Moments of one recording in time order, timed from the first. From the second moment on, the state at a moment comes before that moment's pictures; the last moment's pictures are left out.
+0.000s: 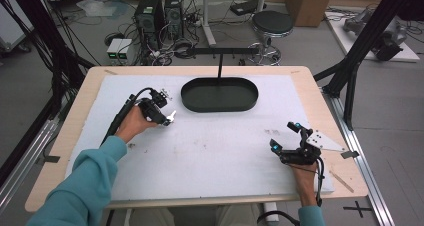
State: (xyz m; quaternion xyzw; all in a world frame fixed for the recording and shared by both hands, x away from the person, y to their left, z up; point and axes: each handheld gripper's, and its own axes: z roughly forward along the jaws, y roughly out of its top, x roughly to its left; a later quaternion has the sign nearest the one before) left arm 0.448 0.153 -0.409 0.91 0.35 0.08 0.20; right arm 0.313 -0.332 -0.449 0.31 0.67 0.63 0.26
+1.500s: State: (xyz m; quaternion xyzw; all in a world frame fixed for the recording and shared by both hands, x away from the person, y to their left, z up) left arm 0.446 0.161 -0.397 0.90 0.35 0.09 0.23; right arm 0.313 -0.332 -0.449 0.31 0.66 0.63 0.26
